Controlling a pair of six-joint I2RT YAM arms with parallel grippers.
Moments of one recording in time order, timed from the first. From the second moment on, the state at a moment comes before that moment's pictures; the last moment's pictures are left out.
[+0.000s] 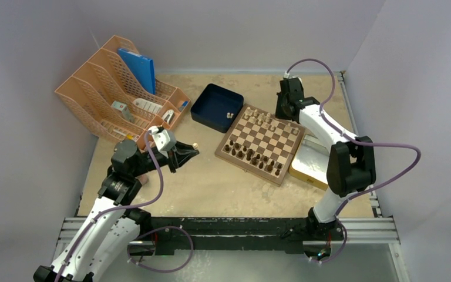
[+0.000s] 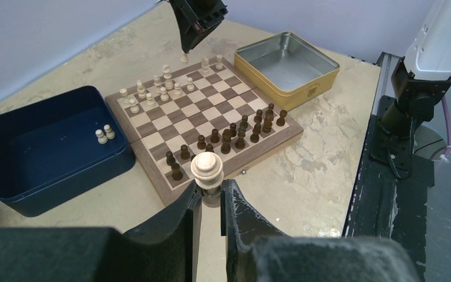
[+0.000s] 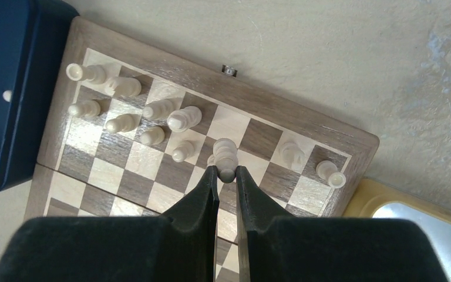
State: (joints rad) left arm -0.37 0.61 0.58 -0.03 0.72 0.00; right arm 0.28 1.70 1.32 -0.49 0.19 0.35
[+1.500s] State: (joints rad) left arm -0.37 0.61 0.58 -0.03 0.71 0.00; right arm 0.22 1.81 1.31 -0.49 0.19 0.36
